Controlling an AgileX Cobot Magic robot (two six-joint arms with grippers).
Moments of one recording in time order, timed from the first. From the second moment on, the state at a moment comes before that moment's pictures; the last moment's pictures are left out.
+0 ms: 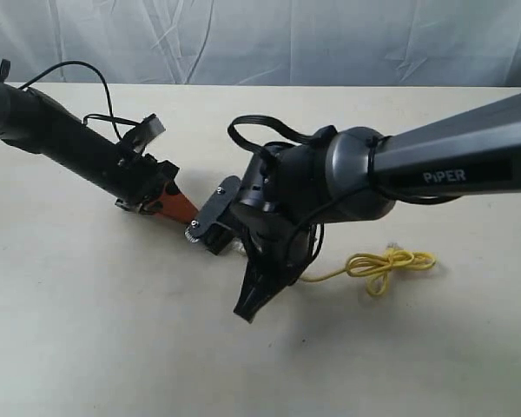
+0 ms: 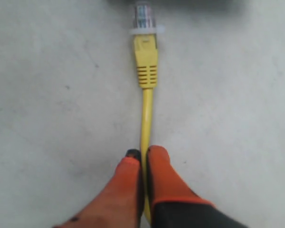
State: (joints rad) left arm -0.12 2.31 -1.41 -1.04 1.13 0.96; right arm 0.90 2.00 -1.19 -0.41 0.72 0.14
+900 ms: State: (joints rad) left arm -0.11 2.31 -1.41 -1.04 1.13 0.96; right arm 0.73 1.96 -1.19 0.06 0.67 -0.23
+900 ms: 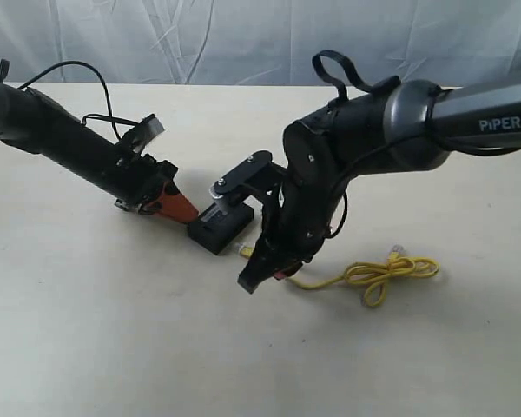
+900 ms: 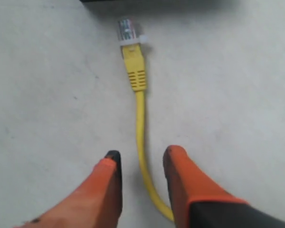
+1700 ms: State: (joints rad) left arm -0.11 2.31 -1.41 -1.04 1.13 0.96; right arm 0.73 2.04 -1.20 0.07 0.58 -0.26
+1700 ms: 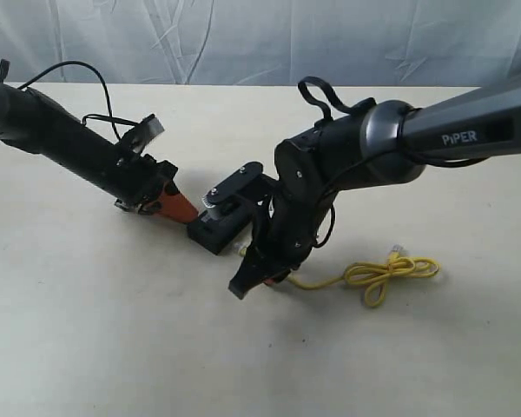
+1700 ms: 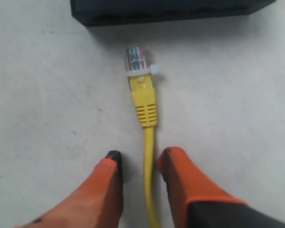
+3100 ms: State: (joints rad) left arm -0.13 2.32 -1.43 -1.13 1.03 1.00; right arm 0.73 2.02 -1.20 -0.01 0.56 -0.25
